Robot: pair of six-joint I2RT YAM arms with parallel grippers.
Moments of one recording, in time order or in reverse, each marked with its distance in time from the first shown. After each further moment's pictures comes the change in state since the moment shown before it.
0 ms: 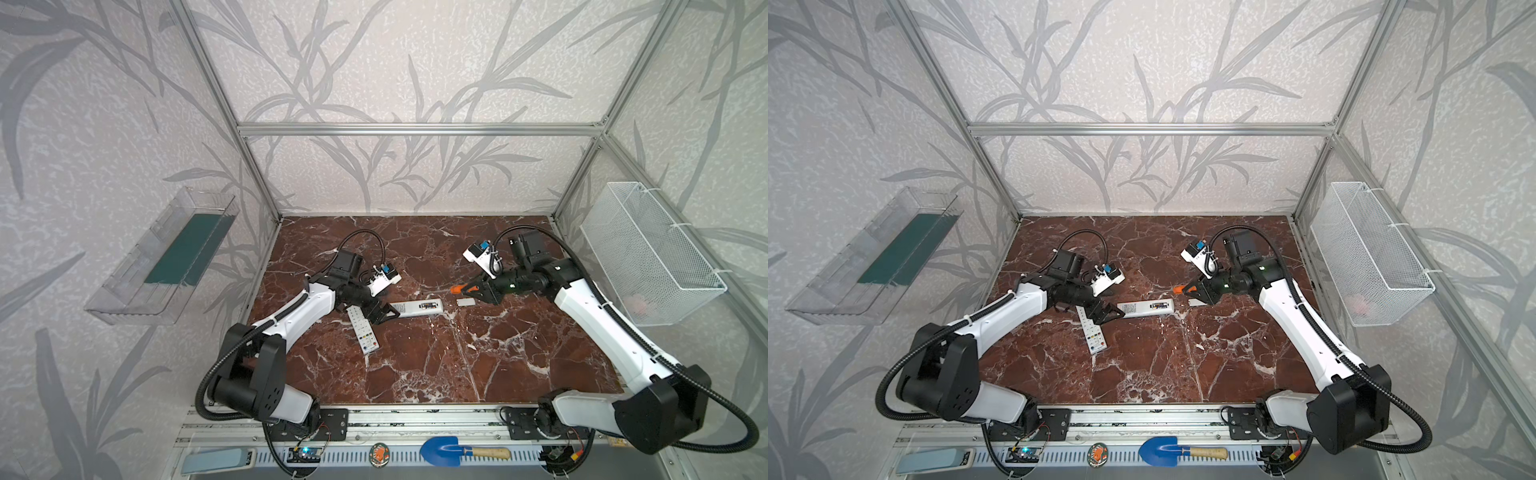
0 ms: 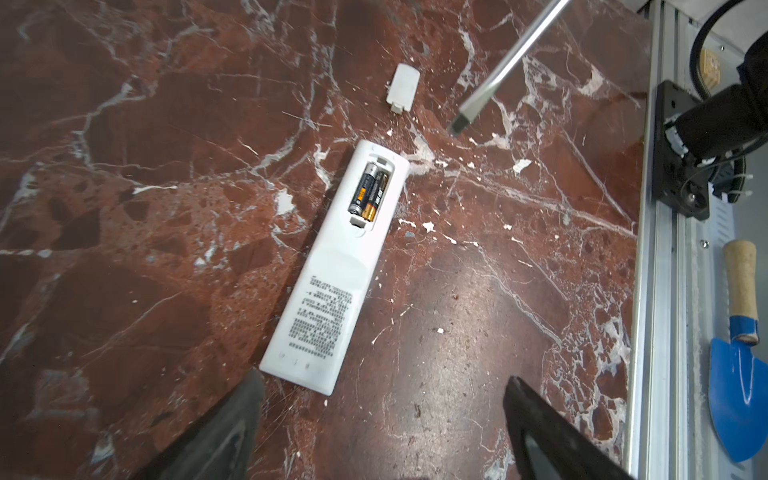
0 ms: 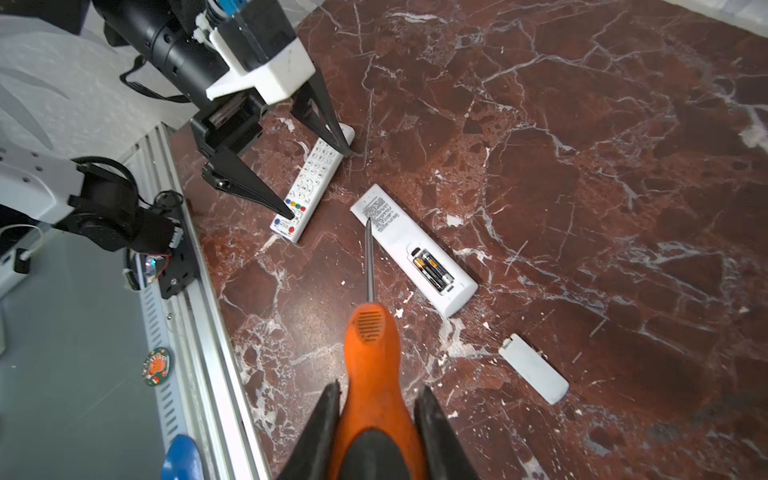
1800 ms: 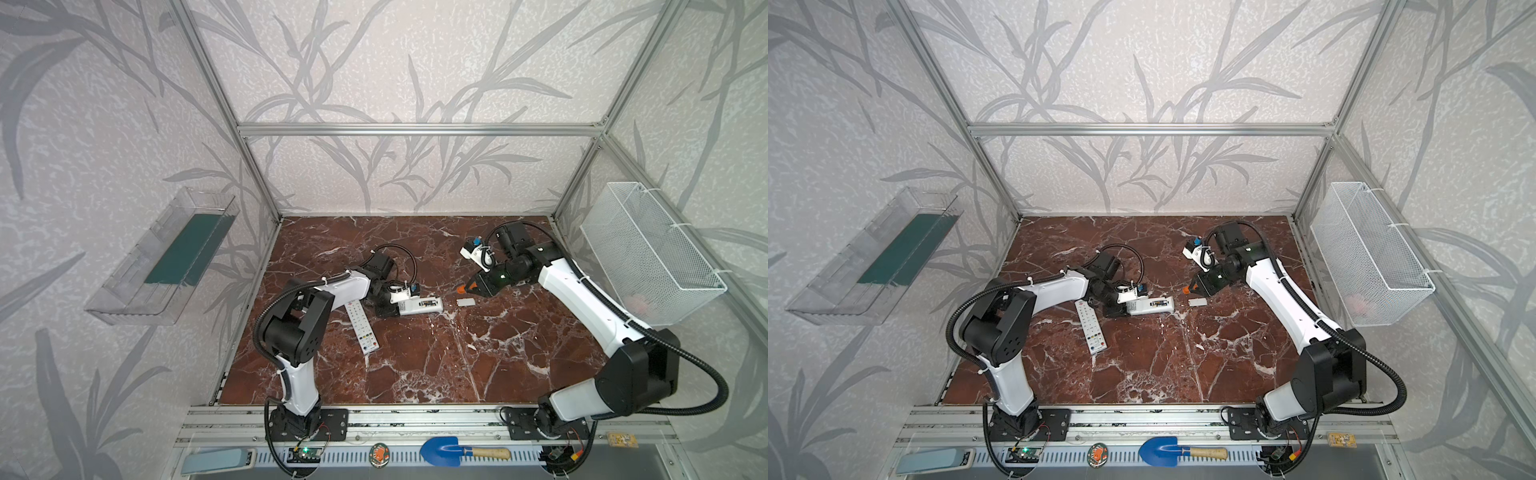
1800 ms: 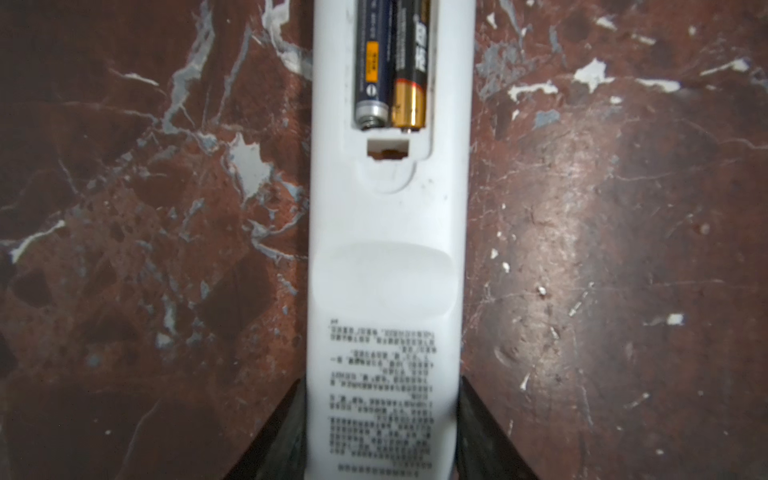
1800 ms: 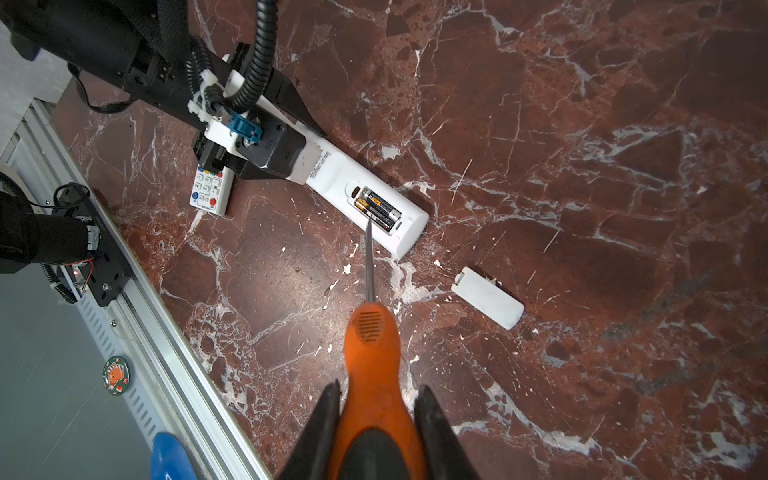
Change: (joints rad) left arm -0.127 0.377 0.174 0.025 -0.364 0.365; right arm 0.000 0.192 0.139 -0.146 0.179 0.073
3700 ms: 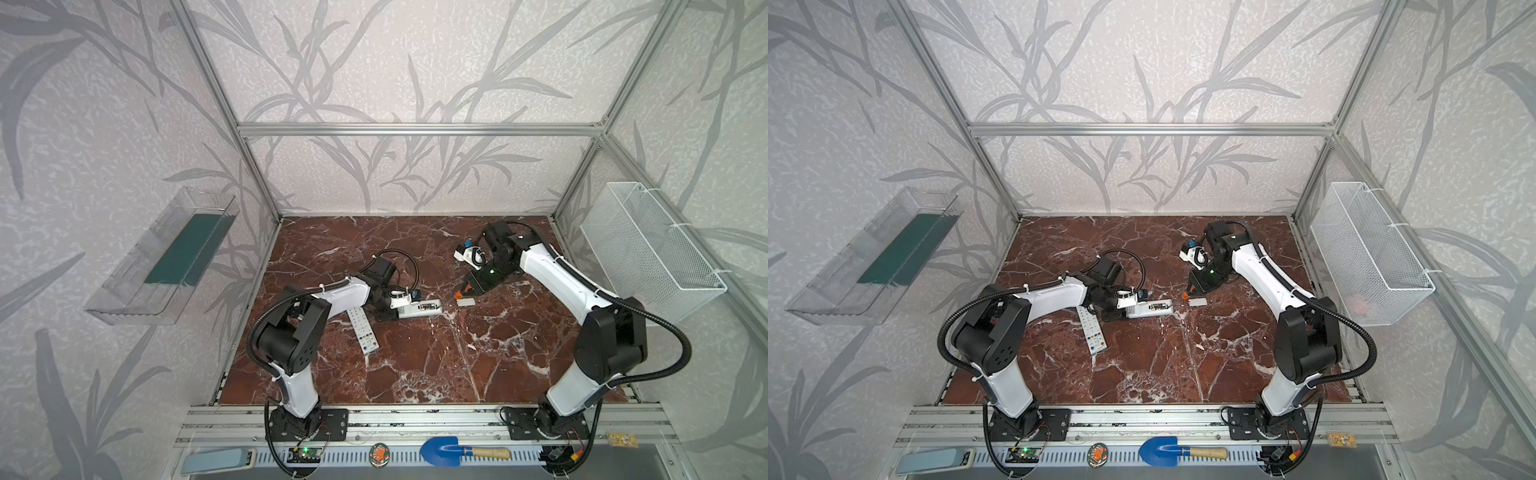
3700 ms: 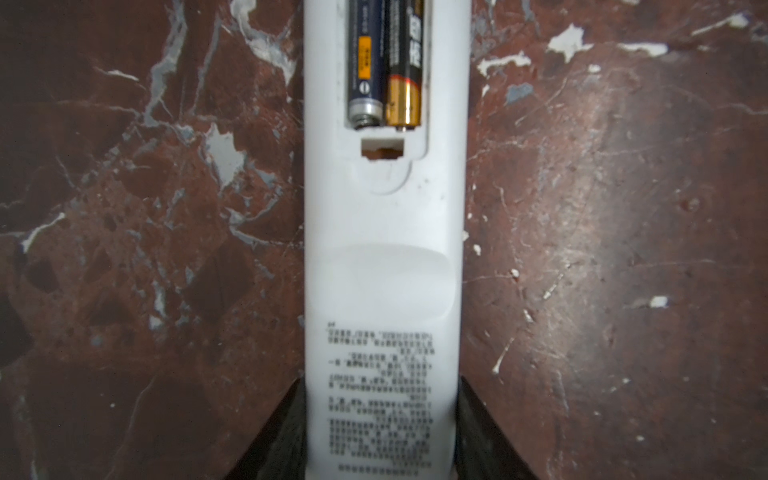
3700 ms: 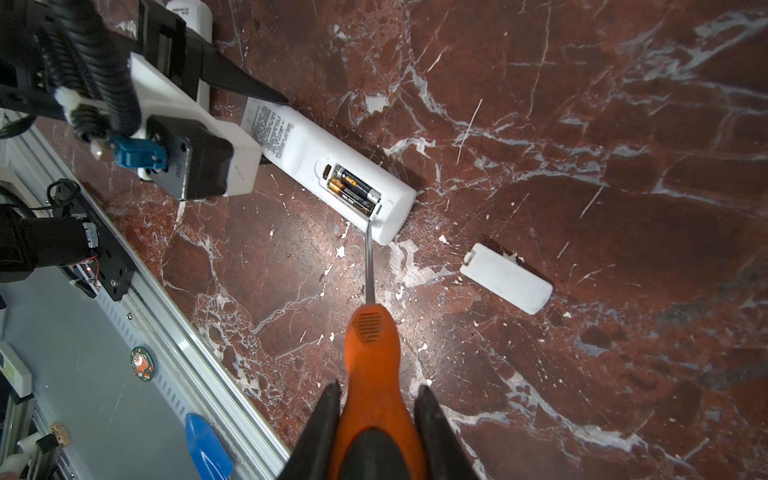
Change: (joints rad) left arm -0.044 -0.066 -0.074 0.037 -0.060 -0.001; right arm 0.002 0.196 0.116 -0.108 0.005 0.041
